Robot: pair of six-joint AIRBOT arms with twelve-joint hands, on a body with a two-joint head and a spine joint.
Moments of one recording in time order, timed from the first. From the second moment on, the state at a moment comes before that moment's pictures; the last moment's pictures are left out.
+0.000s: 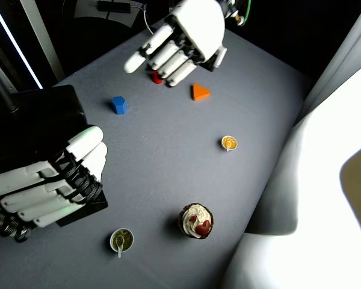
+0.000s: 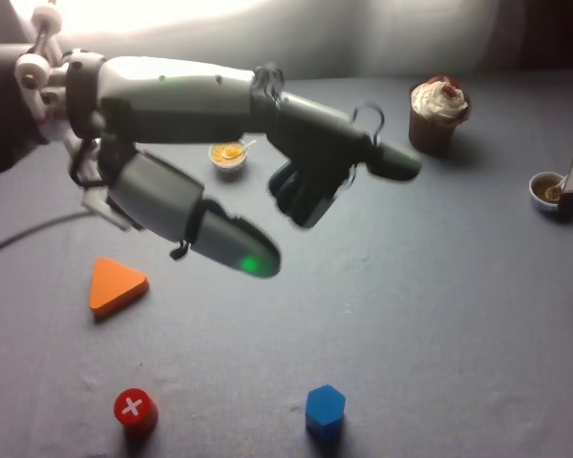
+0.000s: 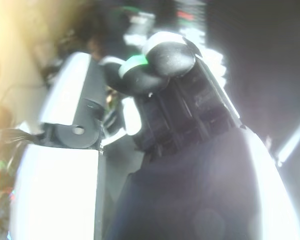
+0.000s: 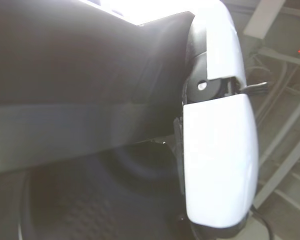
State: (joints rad) left arm 0.34 -0.86 1.55 1.12 -1.23 -0.68; right arm -0.78 -1.05 1.09 0.54 1.63 0.18
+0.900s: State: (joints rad) left arm 0.43 -0.84 1.49 0.97 -1.22 -0.69; right arm -0.83 -1.18 1.19 0.58 1.63 0.18
